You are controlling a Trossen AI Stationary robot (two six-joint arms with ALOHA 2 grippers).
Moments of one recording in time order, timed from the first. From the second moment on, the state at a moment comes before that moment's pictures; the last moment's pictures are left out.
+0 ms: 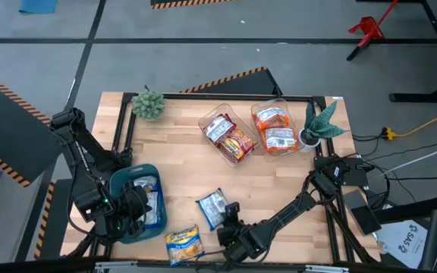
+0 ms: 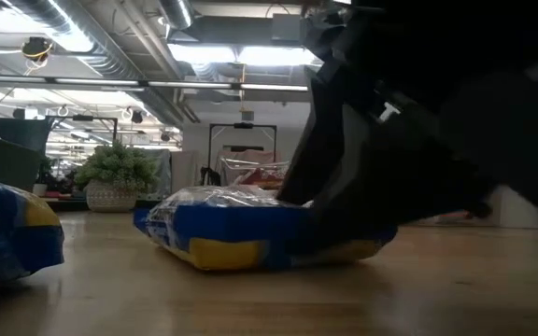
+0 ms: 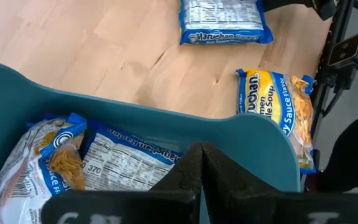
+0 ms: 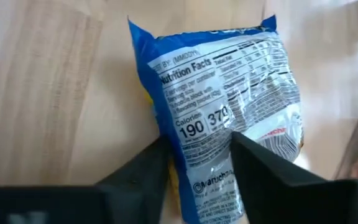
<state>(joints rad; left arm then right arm) -1.07 1.33 1.08 -1.05 -0.57 -1.51 0.66 2.34 1.74 -0.72 0.67 0.29</state>
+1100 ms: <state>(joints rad) -1.07 1.33 1.08 -1.11 -0.56 -1.48 0.48 2.35 2.30 -0.81 0.76 0.01</state>
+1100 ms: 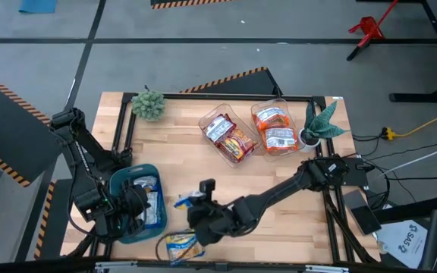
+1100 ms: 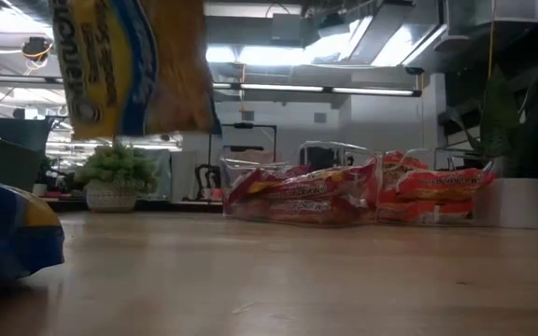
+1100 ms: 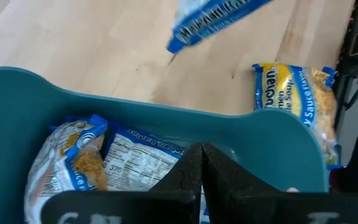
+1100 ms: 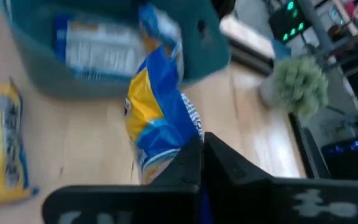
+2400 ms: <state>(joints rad) -0.49 1.24 1.06 -0.79 -0.27 -0.72 0.50 2.36 2.31 -1.30 0.48 0.76</state>
